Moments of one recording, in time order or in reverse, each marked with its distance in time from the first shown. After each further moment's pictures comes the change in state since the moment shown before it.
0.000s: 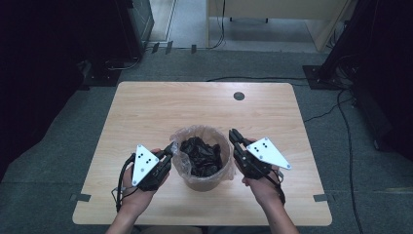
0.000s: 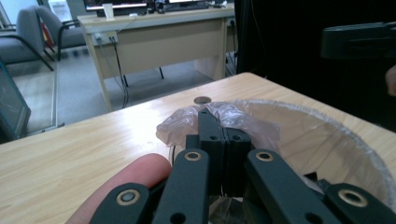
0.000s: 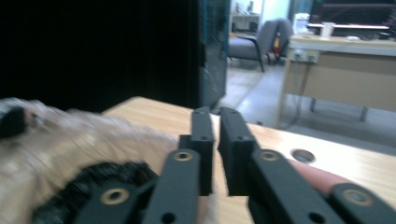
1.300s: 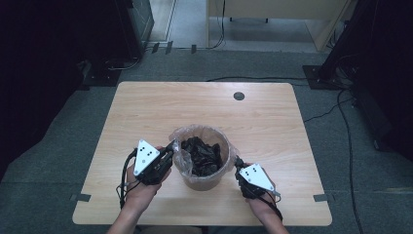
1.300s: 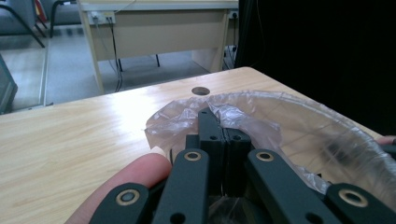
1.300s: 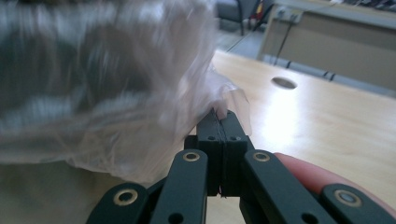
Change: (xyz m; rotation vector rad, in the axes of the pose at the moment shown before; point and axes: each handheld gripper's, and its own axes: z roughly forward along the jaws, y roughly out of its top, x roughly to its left) left arm 0.002 -0.001 0.016 0.019 -0.021 -0.080; right arm 0.001 -0.097 0.003 0.138 -0.105 -0.124
